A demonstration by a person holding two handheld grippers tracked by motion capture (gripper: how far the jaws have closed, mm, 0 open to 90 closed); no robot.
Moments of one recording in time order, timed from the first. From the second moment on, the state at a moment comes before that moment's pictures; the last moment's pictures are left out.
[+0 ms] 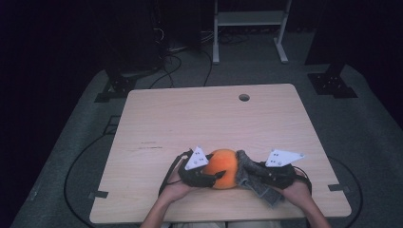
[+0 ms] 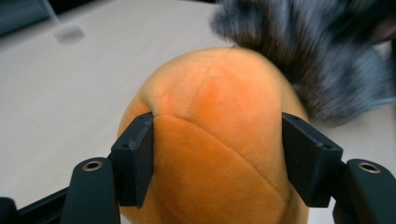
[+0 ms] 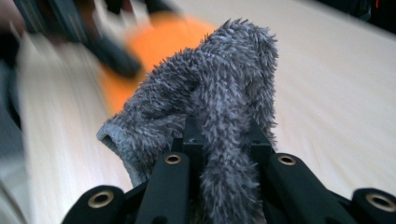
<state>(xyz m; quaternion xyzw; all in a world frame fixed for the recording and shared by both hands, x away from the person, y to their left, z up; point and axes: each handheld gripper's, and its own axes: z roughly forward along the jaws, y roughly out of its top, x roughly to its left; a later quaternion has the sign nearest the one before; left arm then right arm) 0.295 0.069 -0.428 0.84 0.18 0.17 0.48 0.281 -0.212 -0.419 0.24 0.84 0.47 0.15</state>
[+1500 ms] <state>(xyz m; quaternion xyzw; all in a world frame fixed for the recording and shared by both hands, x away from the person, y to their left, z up) 0.301 0.096 -0.440 0.86 0.20 0.12 0.46 0.299 -0.224 -0.433 0.30 0.83 0.46 0.12</state>
